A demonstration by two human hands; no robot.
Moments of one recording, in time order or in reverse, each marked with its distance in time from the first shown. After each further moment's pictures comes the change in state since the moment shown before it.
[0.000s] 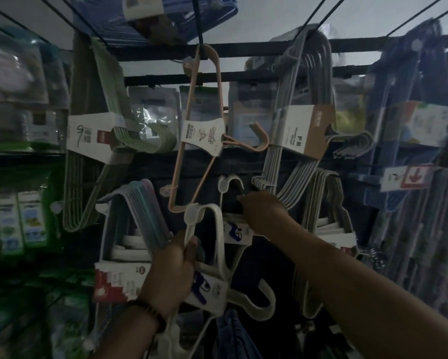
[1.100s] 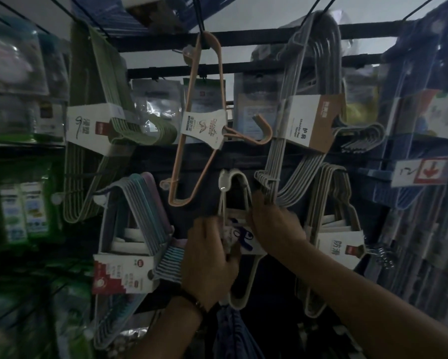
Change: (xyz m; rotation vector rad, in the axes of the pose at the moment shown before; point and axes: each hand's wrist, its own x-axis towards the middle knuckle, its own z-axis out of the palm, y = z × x) left_hand 0.000 0.030 0.069 0.228 0.121 0.163; right_hand -0.045 0.021 0.037 0.146 0.303 -0.098
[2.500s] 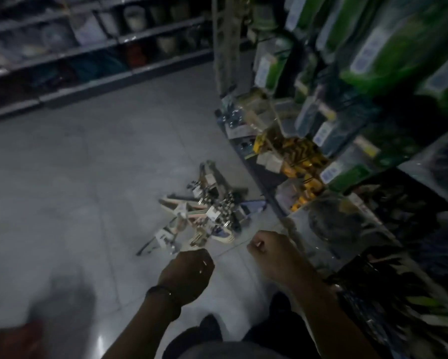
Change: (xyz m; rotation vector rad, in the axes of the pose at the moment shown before) left_hand -0.704 -0.023 -0.440 0.304 -0.528 -1.579; right_hand -0.582 -0.486 0.097 0.622 -1.444 -0.501
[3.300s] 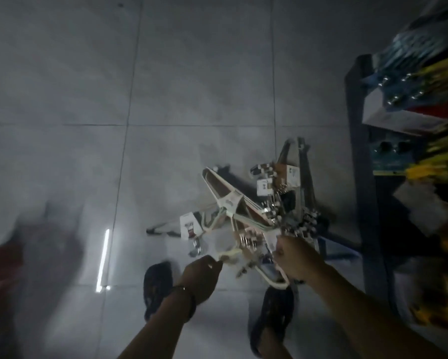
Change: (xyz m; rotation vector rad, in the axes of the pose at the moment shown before) left_hand 0.413 -0.361 0.149 -0.448 -0.175 -0.612; right_hand 0.567 0.030 0.305 -0.529 -0.589 -0.049
